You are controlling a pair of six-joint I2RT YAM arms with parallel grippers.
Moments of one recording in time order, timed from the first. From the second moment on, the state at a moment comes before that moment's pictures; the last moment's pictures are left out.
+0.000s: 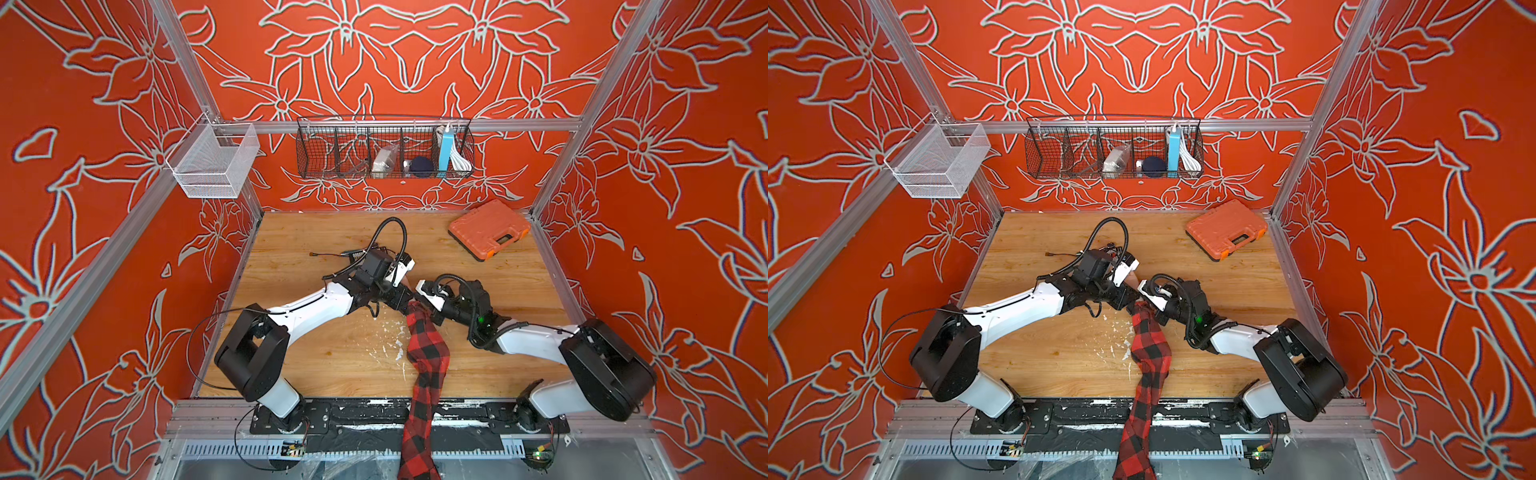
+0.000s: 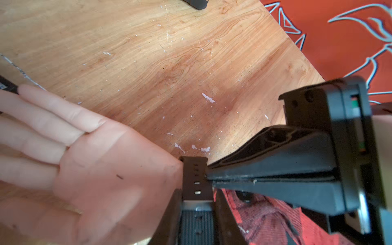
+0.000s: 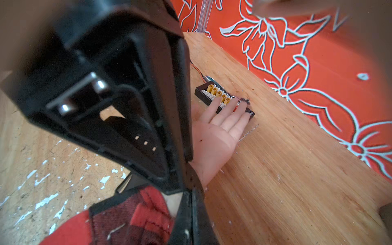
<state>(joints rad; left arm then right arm) -0.61 1.55 1.02 -0.23 0.36 -0.15 0.63 1.43 0.47 0.61 -0.32 -0.36</state>
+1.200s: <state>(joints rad) -0.62 1.36 0.84 -0.23 0.27 -0.22 0.59 1.38 0.41 0.48 -0.06 -0.10</state>
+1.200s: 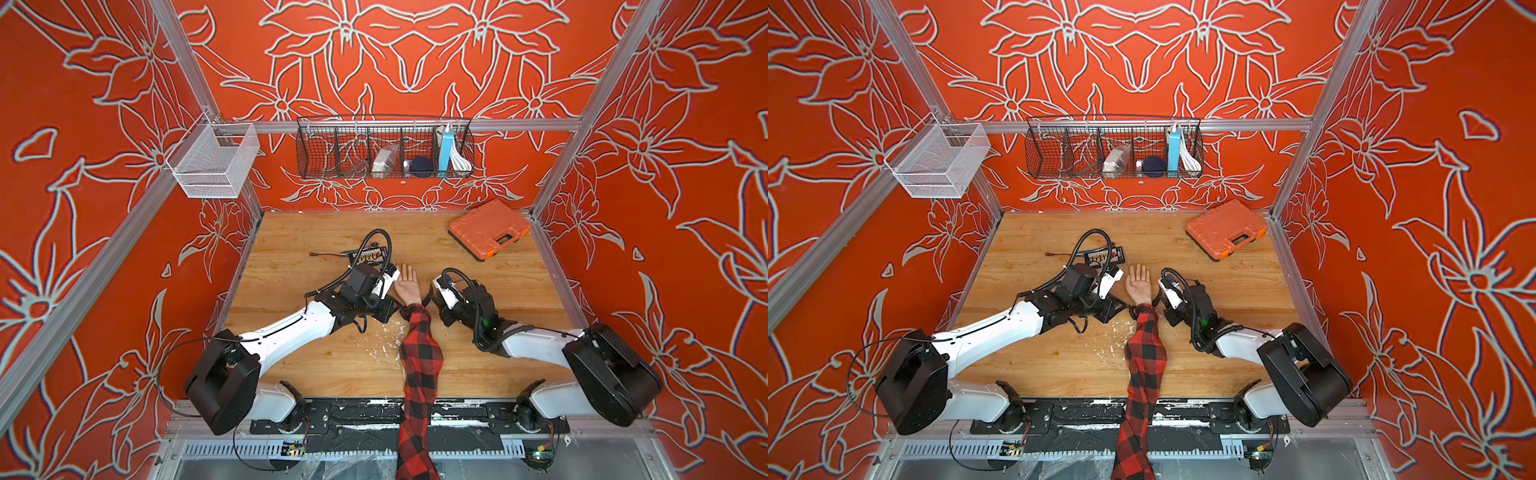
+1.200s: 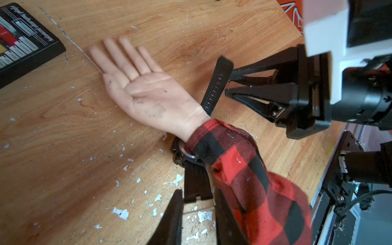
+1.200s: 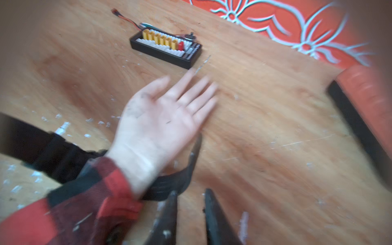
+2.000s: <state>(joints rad) -0.61 1.25 0.69 -0.13 0.20 -0.27 0.65 1.28 0.78 -0.29 -0.17 0.30</state>
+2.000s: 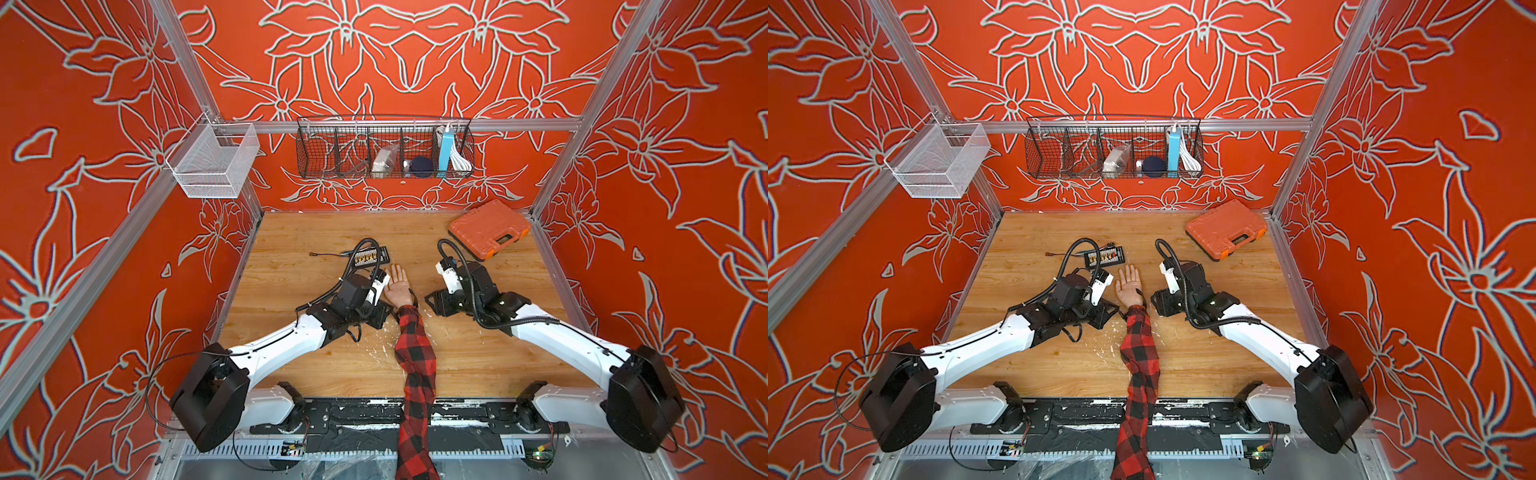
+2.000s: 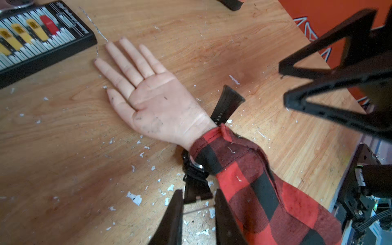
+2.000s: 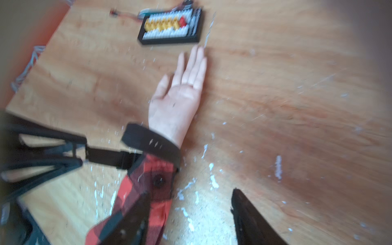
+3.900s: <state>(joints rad) -0.50 1.10 0.96 -0.55 -0.04 -0.25 0.71 1.35 0.87 -0.35 -0.09 0.30</state>
